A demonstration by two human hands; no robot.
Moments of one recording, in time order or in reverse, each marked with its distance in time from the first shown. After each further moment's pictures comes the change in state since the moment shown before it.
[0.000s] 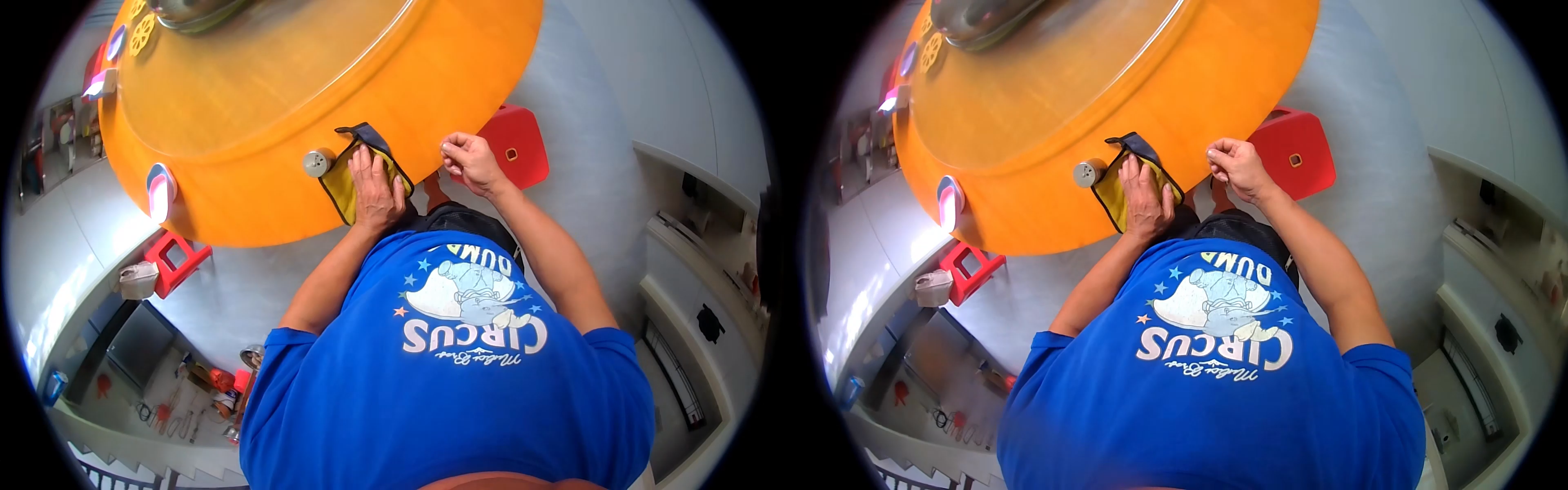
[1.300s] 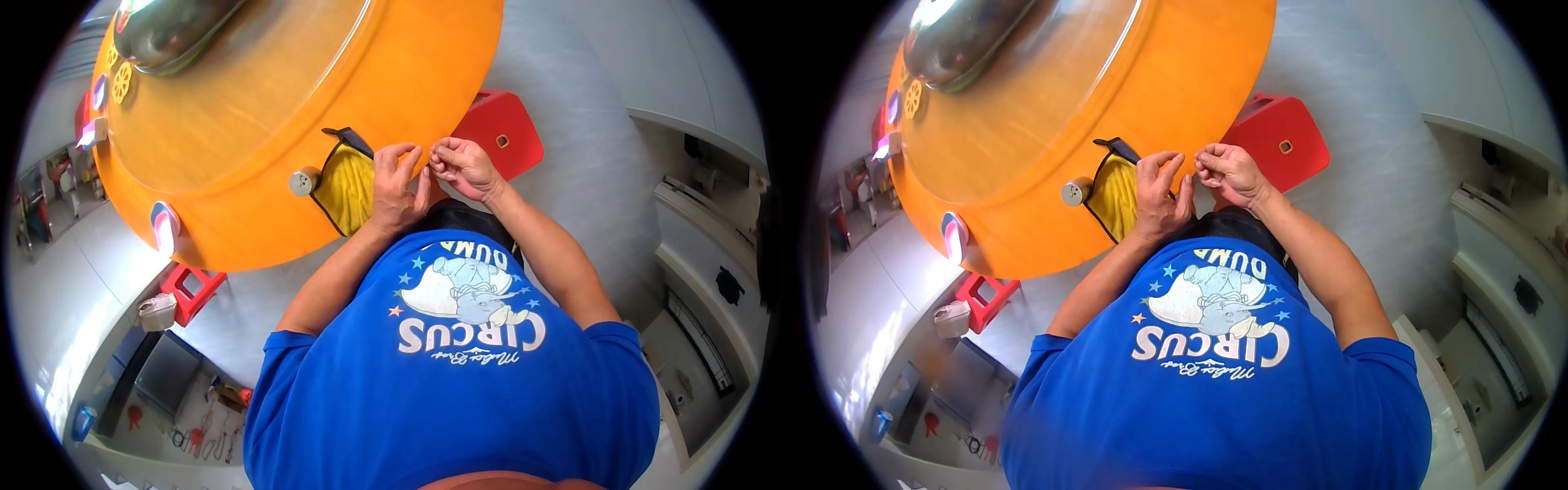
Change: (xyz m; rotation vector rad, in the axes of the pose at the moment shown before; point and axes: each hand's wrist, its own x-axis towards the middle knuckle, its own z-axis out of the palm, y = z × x) left_hand 0.060 0.070 -0.014 -0.393 0.033 0.170; right_hand -0.023 0.004 -0.012 0.422 -0.102 0.037
